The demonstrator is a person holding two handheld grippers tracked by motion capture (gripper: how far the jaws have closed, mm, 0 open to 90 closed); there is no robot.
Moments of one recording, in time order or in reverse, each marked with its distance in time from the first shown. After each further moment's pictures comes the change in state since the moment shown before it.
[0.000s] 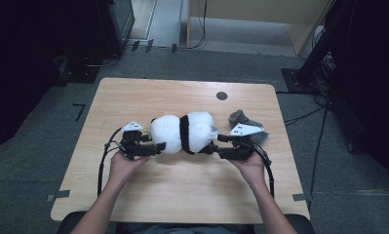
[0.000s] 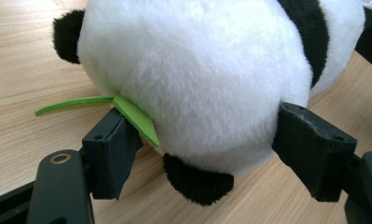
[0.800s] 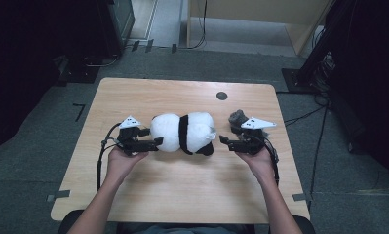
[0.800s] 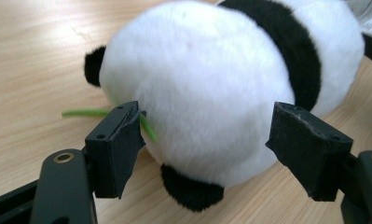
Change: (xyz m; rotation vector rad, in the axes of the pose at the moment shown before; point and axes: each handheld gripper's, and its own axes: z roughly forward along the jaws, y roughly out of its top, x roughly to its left) left arm -0.004 0.016 -0.012 -0.055 0.052 0.045; right arm -0.029 0.002 -0.016 -0.028 -0.138 0.063
